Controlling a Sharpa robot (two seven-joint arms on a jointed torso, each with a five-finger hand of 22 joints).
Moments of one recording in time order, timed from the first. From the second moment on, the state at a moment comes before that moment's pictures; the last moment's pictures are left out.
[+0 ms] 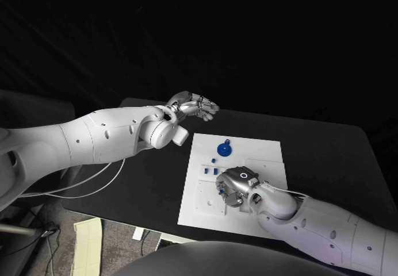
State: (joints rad) left arm 1.21 -0.72 -0.10 1.29 -0.25 -0.27 0.22; left_hand 1.04 -0.12 0.48 -0.28 0.05 0.81 0.19 0.28 0.48 1.05 0.15 0.21 0.09 0.90 0.13 0.51 0.43 0.04 0.61 0.02 0.63 1.18; right arm 0.88 -0.48 -0.14 1.30 -1.90 -0.40 -0.17; right_hand 1.17 -0.21 0.86 -0.25 0.05 1.07 0.09 0.40 0.46 1.33 0.02 0.22 0.26 1.30 -0.08 1.24 0.80 0.18 1.31 -0.06 0.90 1.31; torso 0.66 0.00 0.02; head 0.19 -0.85
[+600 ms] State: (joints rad) left arm 1.21 -0.72 -0.10 1.29 -0.25 -0.27 0.22; left_hand 1.04 -0.12 0.48 -0.28 0.05 0.81 0.19 0.28 0.48 1.05 0.15 0.21 0.09 0.90 0.13 0.51 0.43 0.04 0.61 0.02 0.63 1.18; right arm 0.88 -0.46 -0.14 1.30 -1.93 -0.37 -0.18; right_hand 1.16 -0.21 0.87 -0.26 0.05 1.07 0.09 0.41 0.46 1.33 0.02 0.22 0.26 1.29 -0.08 1.24 0.80 0.18 1.31 -0.06 0.90 1.31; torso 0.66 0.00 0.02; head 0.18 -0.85
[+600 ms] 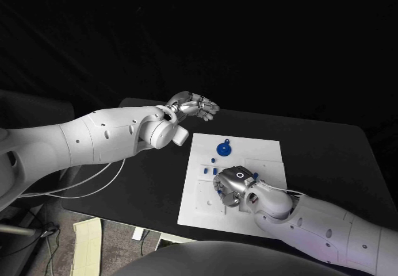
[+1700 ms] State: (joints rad) left arm 1.21 -0.72 -0.10 1.30 -0.25 -0.27 0.22; left_hand 1.04 -0.12 0.48 -0.28 0.05 0.80 0.19 0.28 0.48 1.05 0.15 0.20 0.09 0.90 0.13 0.50 0.43 0.04 0.61 0.02 0.63 1.18; right arm 0.88 -0.46 -0.16 1.30 -1.98 -0.34 -0.21; right_hand 1.17 -0.21 0.87 -0.26 0.05 1.07 0.09 0.40 0.46 1.33 0.03 0.22 0.27 1.29 -0.08 1.24 0.80 0.18 1.31 -0.06 0.90 1.31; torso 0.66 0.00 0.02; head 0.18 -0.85
